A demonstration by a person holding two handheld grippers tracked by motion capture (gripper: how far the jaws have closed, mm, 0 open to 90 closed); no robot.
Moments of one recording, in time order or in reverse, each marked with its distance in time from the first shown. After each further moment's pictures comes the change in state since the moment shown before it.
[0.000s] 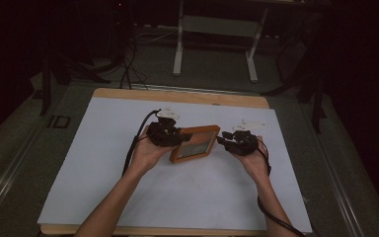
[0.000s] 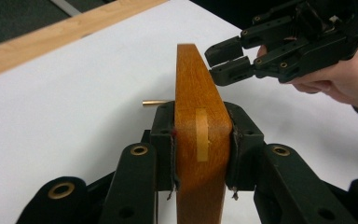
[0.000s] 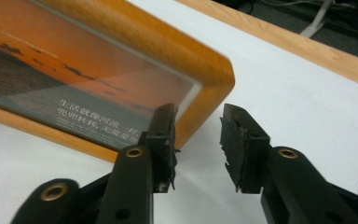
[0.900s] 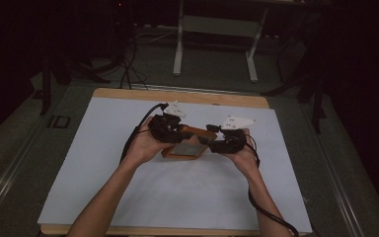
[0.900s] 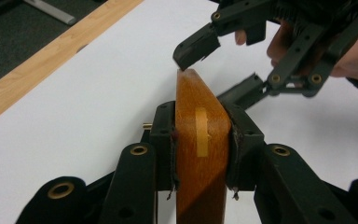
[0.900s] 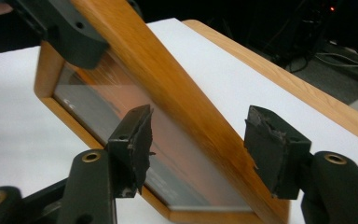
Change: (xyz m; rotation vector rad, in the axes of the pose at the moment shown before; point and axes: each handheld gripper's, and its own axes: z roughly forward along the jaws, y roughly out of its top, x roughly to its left) left arm -0.007 0.024 -0.009 0.073 -0.009 0.177; right arm 0.033 0.033 0.006 -0.143 0.217 -0.153
